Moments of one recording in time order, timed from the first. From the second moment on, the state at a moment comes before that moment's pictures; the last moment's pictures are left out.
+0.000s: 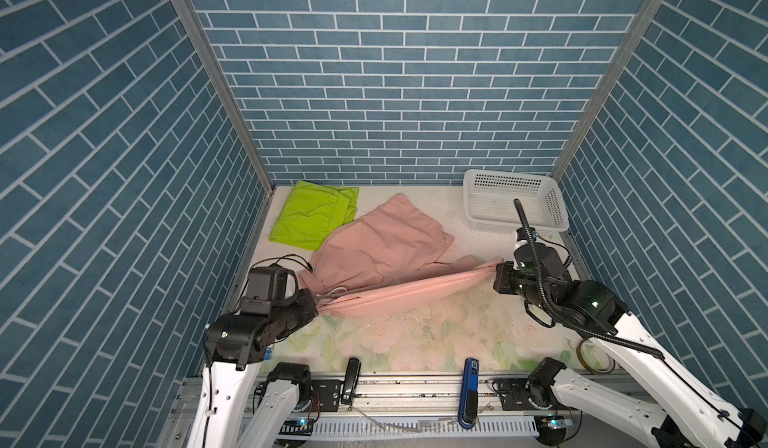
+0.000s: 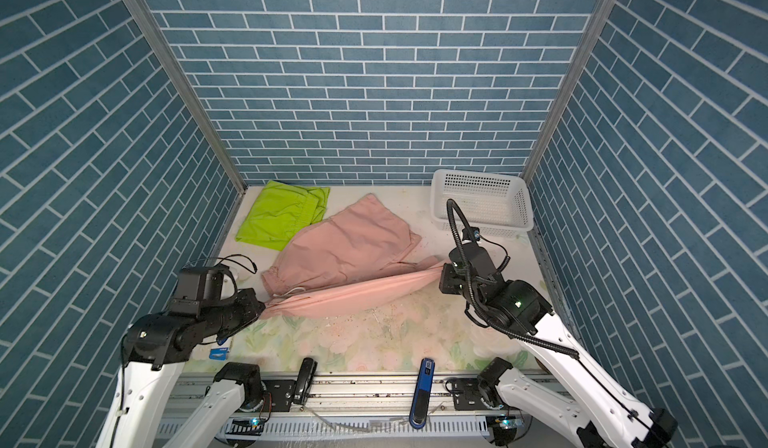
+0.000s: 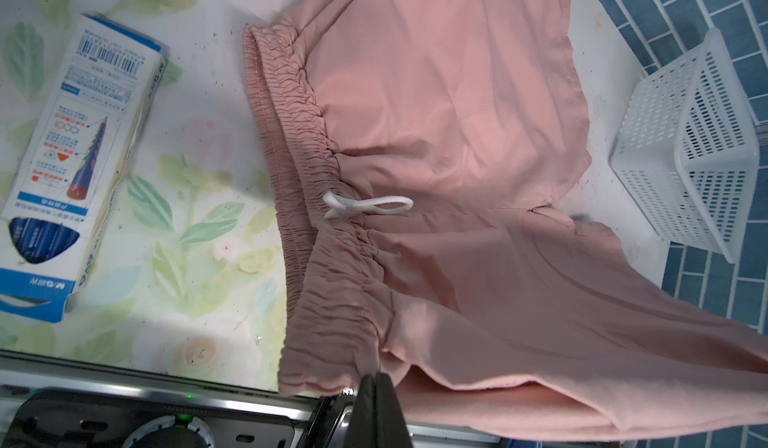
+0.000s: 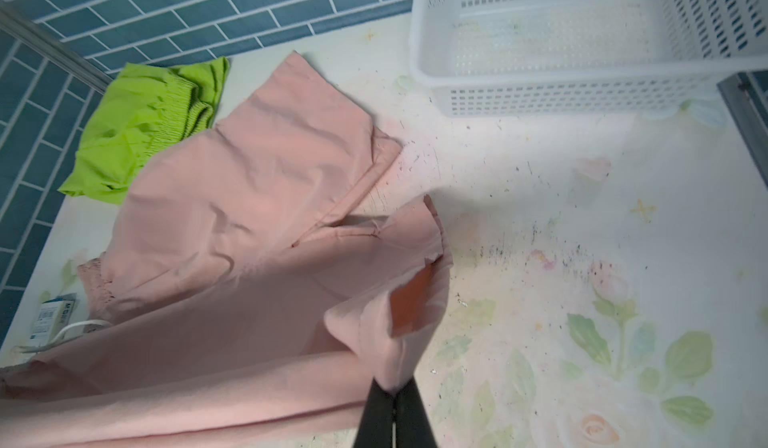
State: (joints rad) left arm -0.12 0.63 0.97 -1.32 0.18 -0.67; right arm 0.74 0.86 1.08 -0.95 0.31 0.57
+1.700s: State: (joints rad) left arm -0.15 0.81 0.73 -0.79 0.22 -0.62; right arm 0.54 1.55 1.45 -0.62 0.05 0.12
